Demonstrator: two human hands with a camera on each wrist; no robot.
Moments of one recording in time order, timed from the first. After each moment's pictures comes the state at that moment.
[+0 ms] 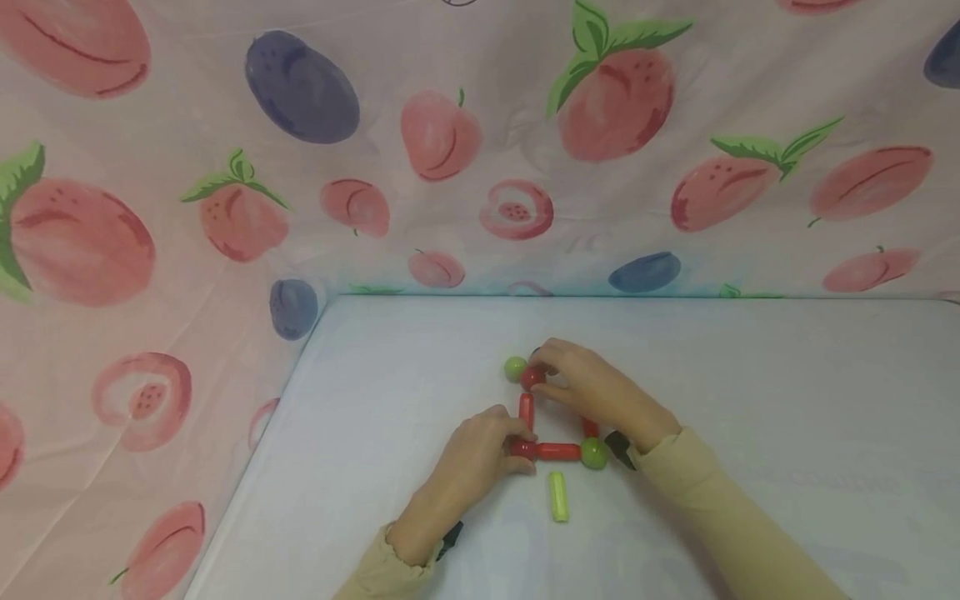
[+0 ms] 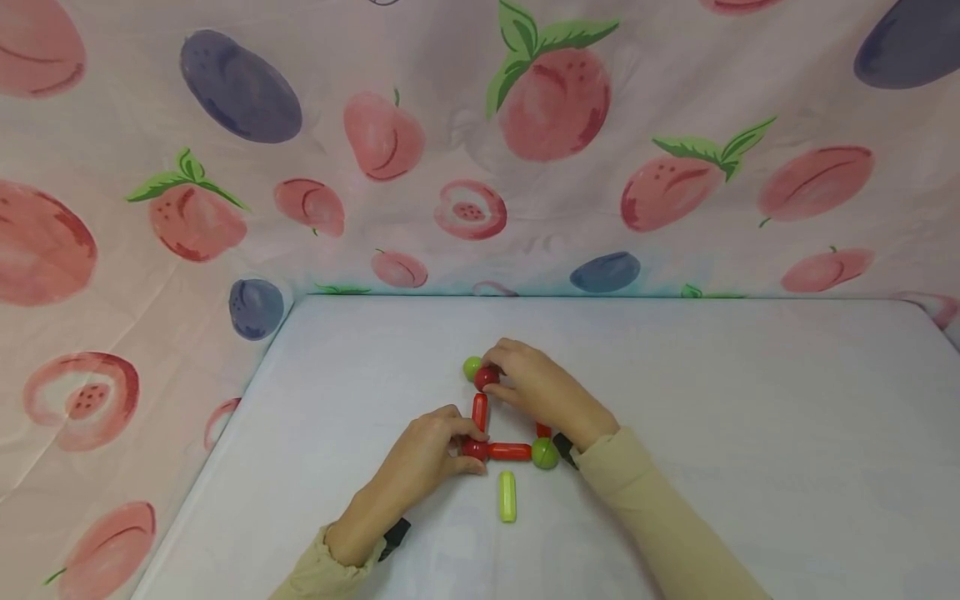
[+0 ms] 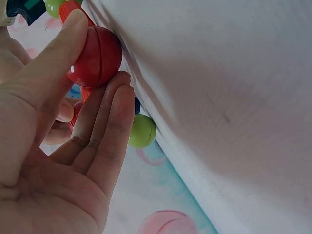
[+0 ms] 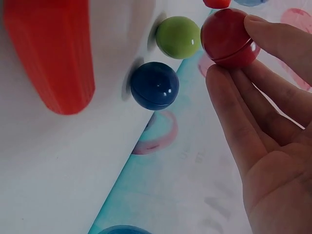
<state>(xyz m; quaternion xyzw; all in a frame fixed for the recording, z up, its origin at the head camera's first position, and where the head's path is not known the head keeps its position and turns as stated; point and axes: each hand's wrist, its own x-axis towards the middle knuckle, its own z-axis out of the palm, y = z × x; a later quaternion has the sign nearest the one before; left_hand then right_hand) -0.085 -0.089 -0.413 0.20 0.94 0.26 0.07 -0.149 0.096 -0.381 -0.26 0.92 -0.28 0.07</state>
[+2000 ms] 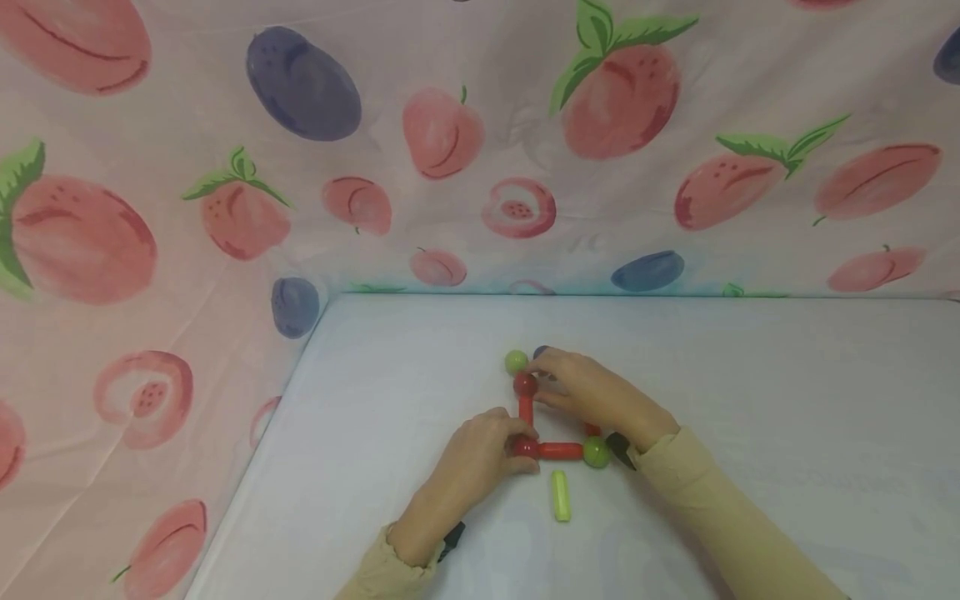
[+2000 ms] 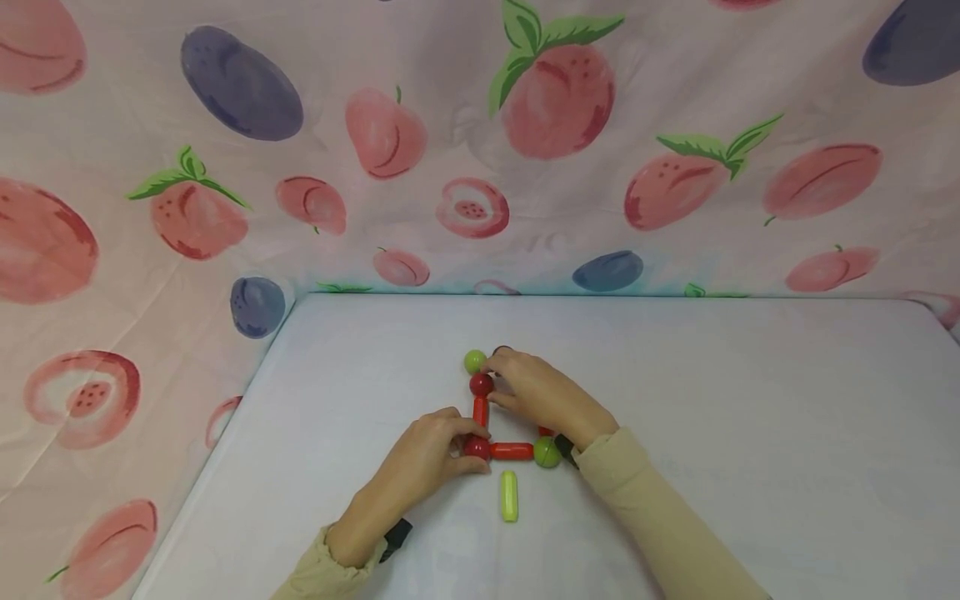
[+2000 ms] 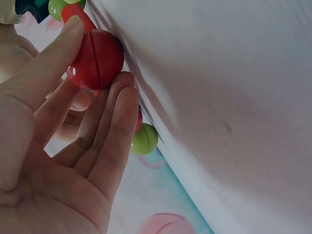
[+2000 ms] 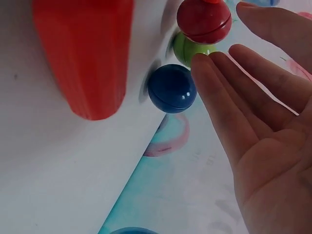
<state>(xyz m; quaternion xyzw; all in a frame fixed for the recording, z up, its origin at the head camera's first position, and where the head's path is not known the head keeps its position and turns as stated) -0.083 -0.089 -0.410 0.20 0.94 0.26 0.08 -0.152 0.096 -0.394 -0.29 0.91 -0.27 0.09</state>
